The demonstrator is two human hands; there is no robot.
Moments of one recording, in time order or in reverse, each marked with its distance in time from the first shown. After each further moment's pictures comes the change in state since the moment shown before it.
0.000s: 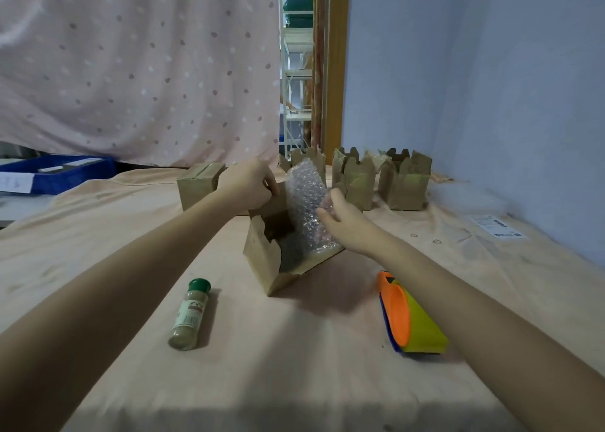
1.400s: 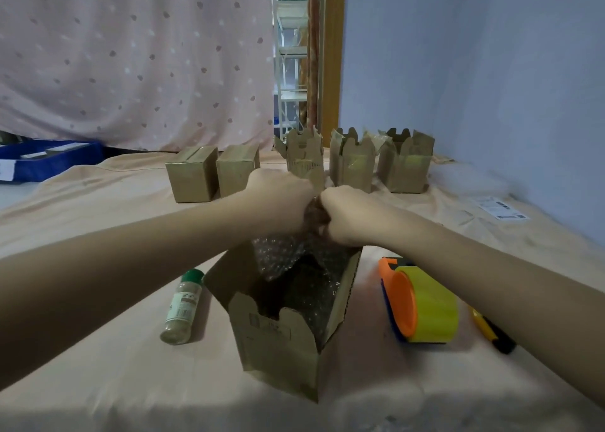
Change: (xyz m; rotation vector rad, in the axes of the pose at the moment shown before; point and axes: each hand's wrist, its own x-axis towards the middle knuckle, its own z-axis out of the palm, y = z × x) left_hand -0.054 0.072 -0.006 0.583 -0.222 0.272; right_hand -0.025 -0.059 -0.018 -0.571 -0.218 0.071
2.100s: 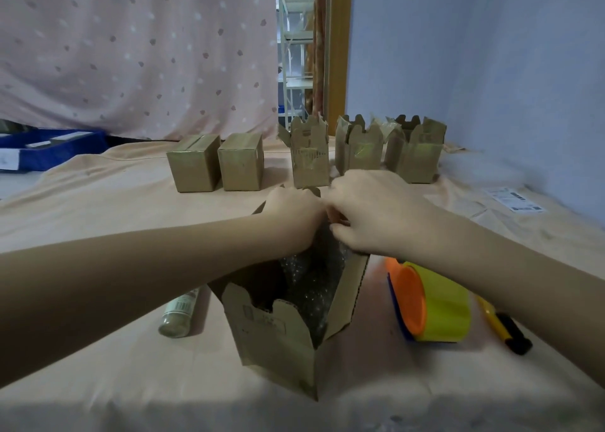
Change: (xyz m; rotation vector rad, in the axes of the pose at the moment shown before) left_hand 0.019 0.021 0.045 -0.038 0.024 0.026; right_hand -0.025 0.010 -0.002 -0.308 0.245 -0.276
